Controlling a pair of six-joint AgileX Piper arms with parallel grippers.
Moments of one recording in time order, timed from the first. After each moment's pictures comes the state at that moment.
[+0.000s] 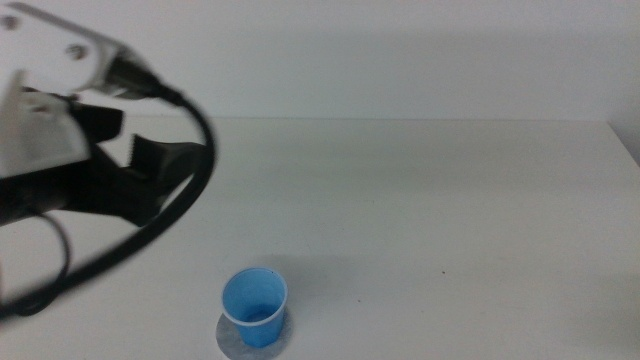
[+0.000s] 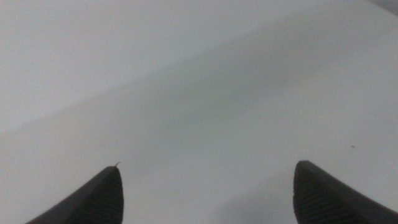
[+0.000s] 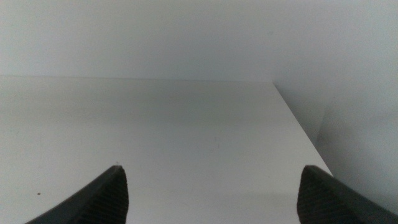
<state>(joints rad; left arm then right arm) -0.42 0.89 -0.82 -0.18 0.48 0.23 -0.06 0.00 0.00 -0.04 0.24 -0.02</state>
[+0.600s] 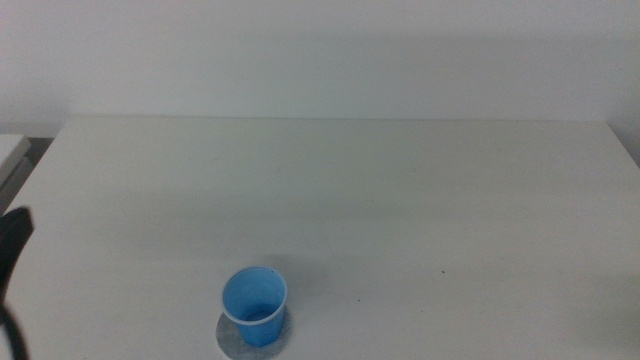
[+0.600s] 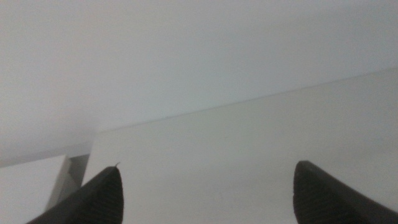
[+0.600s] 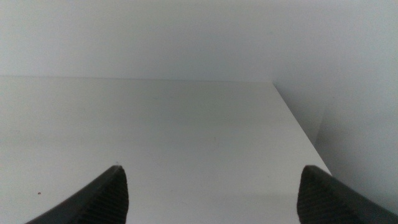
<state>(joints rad) -0.07 0.36 -0.47 -0.20 0.42 0.31 -0.06 0.00 0.00 -0.04 0.24 -0.02</state>
